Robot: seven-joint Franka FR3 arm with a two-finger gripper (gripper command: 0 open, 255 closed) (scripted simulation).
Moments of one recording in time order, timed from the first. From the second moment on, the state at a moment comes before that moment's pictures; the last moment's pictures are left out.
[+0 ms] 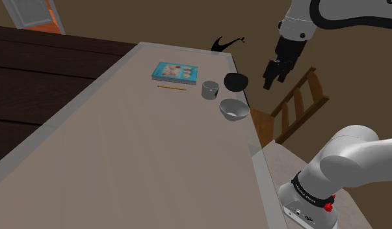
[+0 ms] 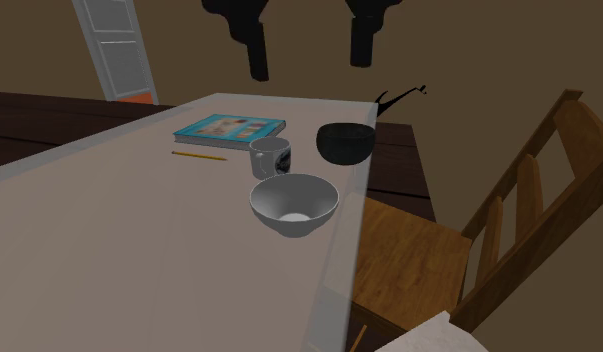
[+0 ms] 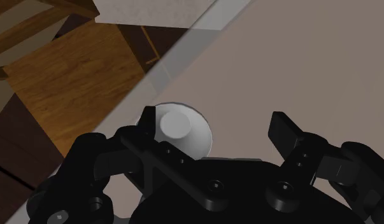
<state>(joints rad) 0.01 -0.83 0.05 -2.41 -0.02 1.57 0.06</state>
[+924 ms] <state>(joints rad) -0.02 -0.44 -0.04 -2.33 -0.04 1.92 -0.04</state>
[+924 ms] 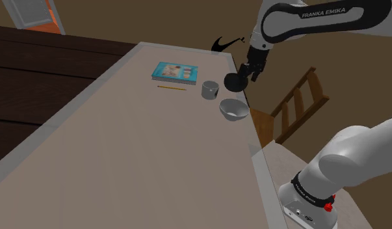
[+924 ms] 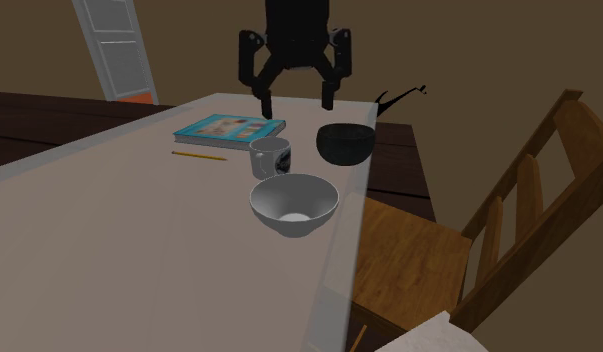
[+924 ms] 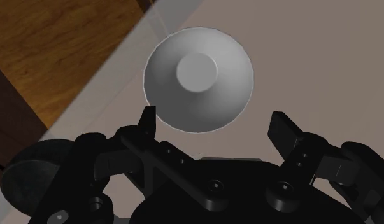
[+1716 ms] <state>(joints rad) -0.04 0.00 -0.12 -2.08 0.03 2.15 -0.16</state>
